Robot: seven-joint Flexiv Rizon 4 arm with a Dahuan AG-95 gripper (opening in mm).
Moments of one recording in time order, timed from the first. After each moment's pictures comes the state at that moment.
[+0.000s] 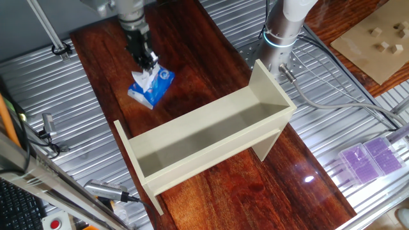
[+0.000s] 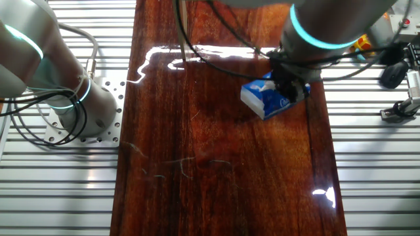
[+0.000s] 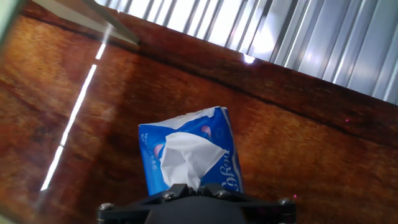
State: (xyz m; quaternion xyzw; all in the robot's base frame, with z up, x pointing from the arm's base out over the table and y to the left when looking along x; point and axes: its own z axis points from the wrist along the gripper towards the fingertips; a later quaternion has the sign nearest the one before) arm 0.514 -0.027 0.202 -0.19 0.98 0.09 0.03
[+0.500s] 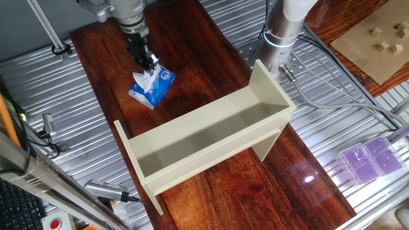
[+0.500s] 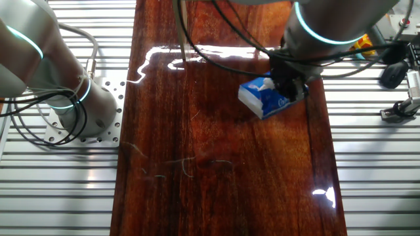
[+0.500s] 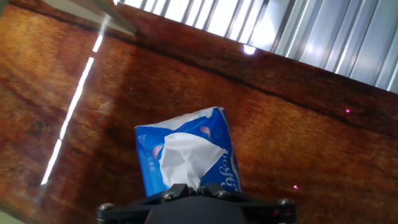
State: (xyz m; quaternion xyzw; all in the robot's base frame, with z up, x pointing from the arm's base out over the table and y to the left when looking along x) arm 0.515 -0.027 0.204 -0.19 0.98 0.08 0.01
